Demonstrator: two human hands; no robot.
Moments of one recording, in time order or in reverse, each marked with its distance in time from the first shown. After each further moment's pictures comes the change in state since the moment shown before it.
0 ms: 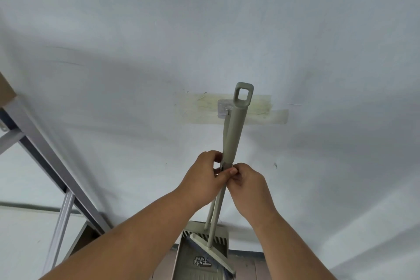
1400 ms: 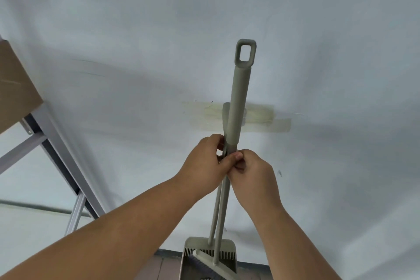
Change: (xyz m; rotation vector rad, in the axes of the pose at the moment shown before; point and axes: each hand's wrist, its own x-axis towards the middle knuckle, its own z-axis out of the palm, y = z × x) left_hand -0.016 0.065 -0.037 0.144 0.091 0.091; right_hand -0.012 -0.052 -0.023 0.003 0.176 -0.151
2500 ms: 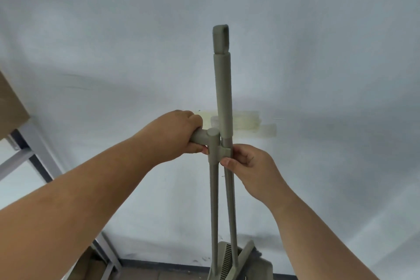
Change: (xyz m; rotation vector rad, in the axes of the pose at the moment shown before) left_hand 0.041 0.023 -0.075 0.888 -0.099 0.429; right_hand 0.026 0.006 -0.039 0.444 -0.277 -0.029
